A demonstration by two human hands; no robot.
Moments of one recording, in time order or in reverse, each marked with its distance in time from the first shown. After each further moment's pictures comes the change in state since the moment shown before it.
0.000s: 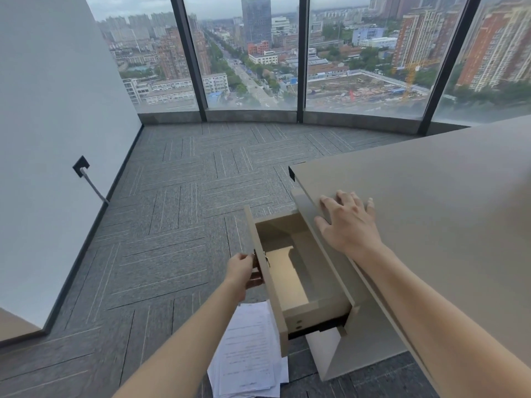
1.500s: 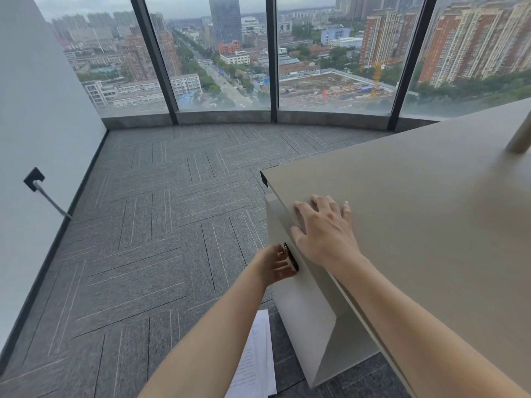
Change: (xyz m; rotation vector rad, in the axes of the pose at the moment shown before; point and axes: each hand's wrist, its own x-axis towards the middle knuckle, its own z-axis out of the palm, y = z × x) left_hand 0.053 0.012 0.118 -0.097 -0.300 -0.298; right_hand 0.003 0.001 0.002 0.030 0.026 0.005
